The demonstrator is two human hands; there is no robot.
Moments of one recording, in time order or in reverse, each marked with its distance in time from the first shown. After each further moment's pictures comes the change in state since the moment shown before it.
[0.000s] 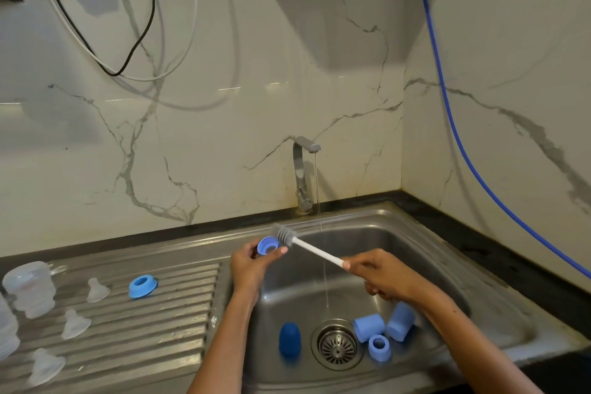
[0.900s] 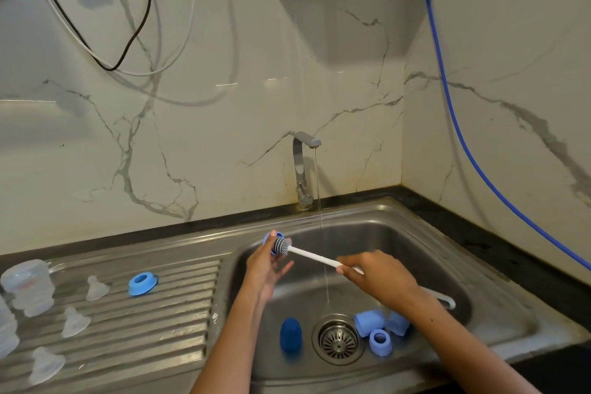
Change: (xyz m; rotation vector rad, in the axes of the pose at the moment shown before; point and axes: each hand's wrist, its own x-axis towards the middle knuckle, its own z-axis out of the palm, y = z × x) left_hand -0.001 -0.001 0.011 -0.386 -0.186 -0.377; right_hand 0.010 0.004 0.021 -0.700 0.154 -0.143
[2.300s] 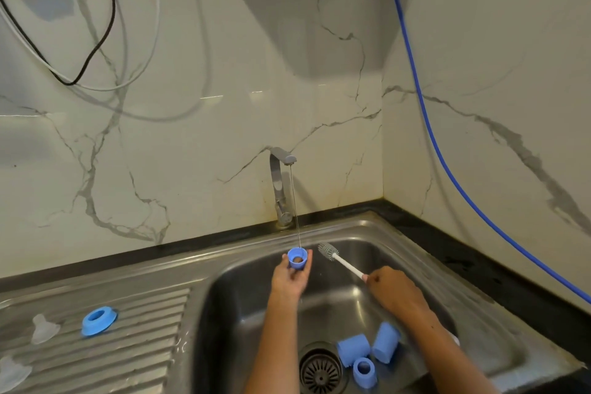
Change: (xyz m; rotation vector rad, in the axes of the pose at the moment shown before) left_hand 0.056 -0.044 0.082 -0.773 0.098 -0.374; right_hand 0.011 0.071 0.009 0.198 0.021 0.560
